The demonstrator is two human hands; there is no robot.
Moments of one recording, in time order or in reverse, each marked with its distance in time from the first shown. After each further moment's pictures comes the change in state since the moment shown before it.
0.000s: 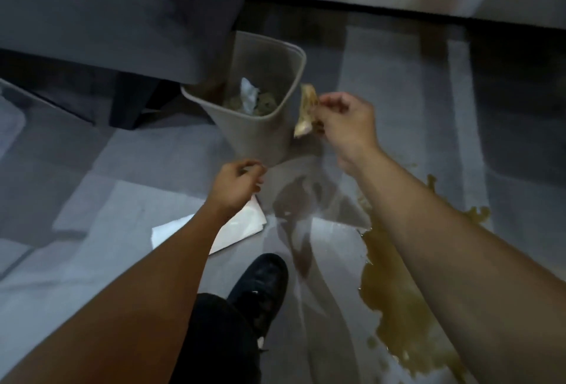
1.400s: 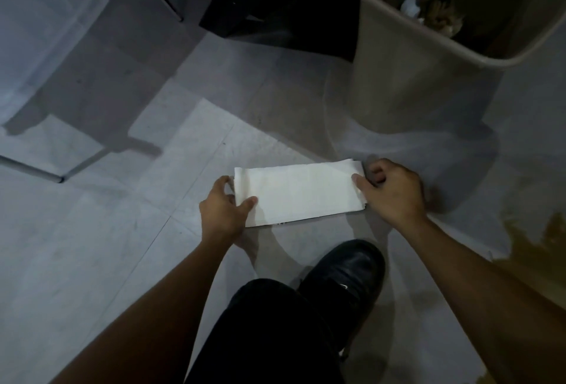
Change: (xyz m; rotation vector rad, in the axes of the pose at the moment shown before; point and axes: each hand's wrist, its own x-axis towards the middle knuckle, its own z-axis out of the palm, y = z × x) left_hand -0.017 -0.231 -0.130 0.340 0.456 -0.405; right_hand -0.042 0.220 0.081 -1.058 -0.400 -0.083
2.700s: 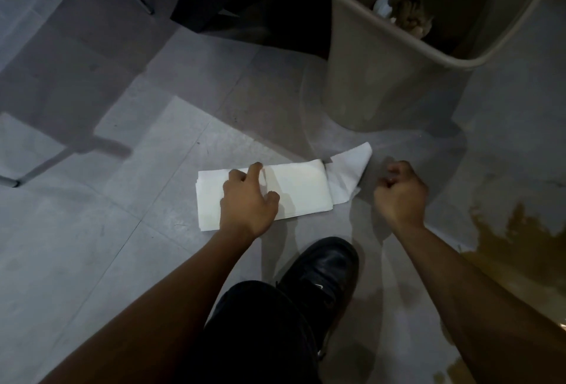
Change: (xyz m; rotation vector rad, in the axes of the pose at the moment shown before) left_hand -0.020 0.059 0.041 0.195 -0.137 0.250; right_hand -0.003 0.034 -0.015 0.065 0.230 0.224
